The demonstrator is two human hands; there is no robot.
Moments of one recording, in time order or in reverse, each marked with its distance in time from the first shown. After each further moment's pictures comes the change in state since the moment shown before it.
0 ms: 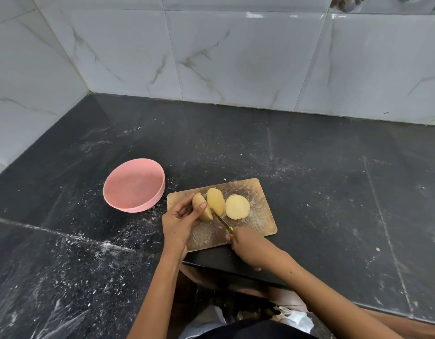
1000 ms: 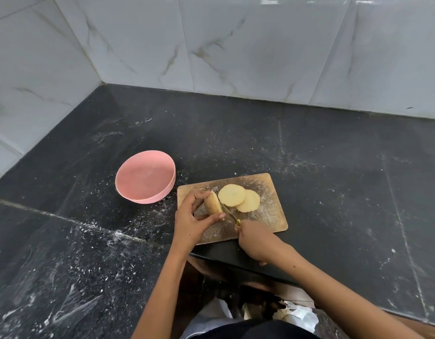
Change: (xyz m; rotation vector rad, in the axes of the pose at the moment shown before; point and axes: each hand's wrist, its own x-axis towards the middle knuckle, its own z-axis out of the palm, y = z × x) left_hand -0.004 0.000 -0.012 0.359 -0.171 0.254; right_hand 0.005 -0.012 -0.001 -0.054 0.020 0.066
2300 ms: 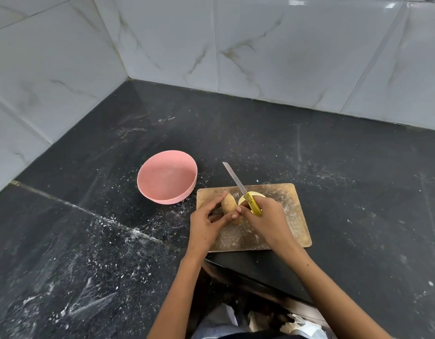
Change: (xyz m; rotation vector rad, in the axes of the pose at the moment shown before) left_hand 0.011 -0.013 -0.007 0.006 0.056 -0.022; right_hand 0.037 -0.018 -0.012 0.356 0.537 -0.372
